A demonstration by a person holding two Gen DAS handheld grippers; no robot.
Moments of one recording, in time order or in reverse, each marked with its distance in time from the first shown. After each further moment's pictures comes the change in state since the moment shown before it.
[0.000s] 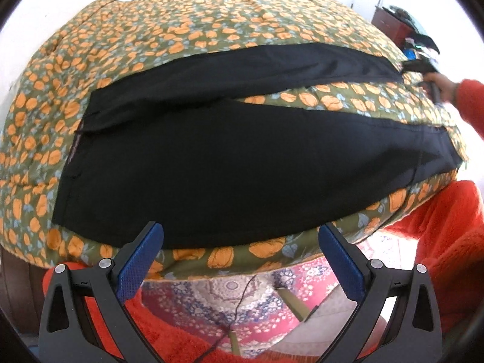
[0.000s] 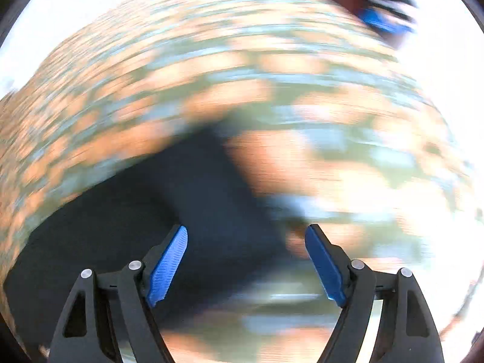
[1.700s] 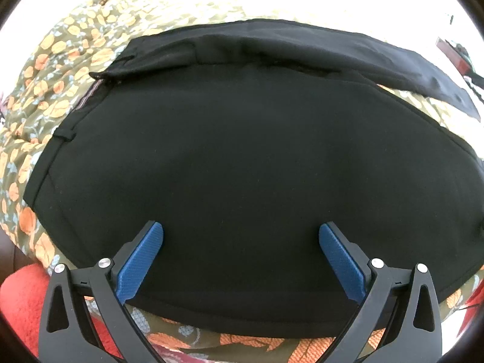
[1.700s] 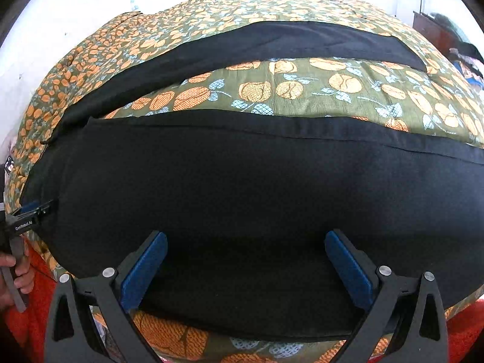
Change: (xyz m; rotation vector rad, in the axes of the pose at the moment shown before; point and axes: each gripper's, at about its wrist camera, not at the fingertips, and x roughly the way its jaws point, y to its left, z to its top) left arm 0.130 0.076 -0.012 -0.241 -0.020 0.162; right arm -0.119 0.154 -0.389 -0.435 -0.106 0.345
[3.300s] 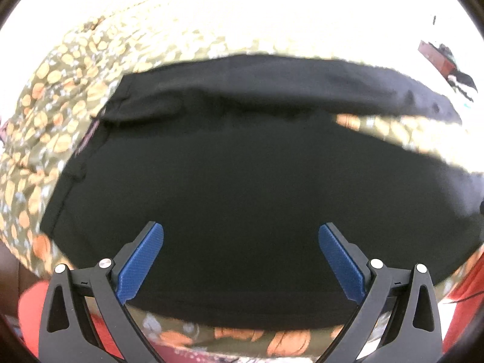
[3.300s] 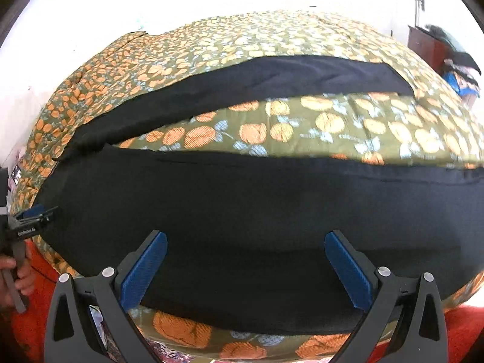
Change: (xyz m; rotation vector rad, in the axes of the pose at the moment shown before) left arm -0.041 -0.003 0.032 0.046 -0.090 -0.058; right arm -0.043 -0.011 0.012 -0.002 -0.106 0.030
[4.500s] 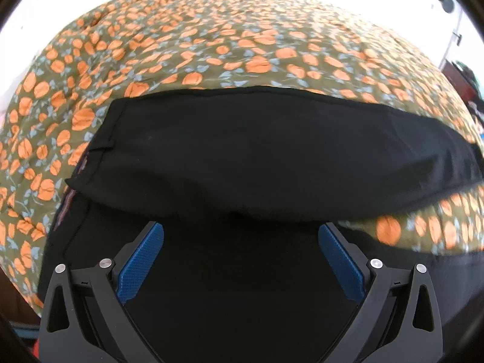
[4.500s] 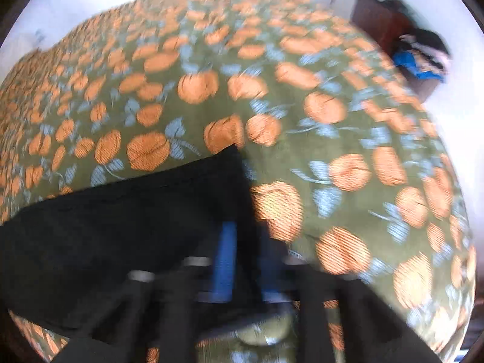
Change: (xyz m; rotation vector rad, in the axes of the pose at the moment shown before) left arm 0.061 0.009 0.098 -0.061 0.027 0.054; right arm 0.125 -0.303 0.266 0.170 0.133 -0.287
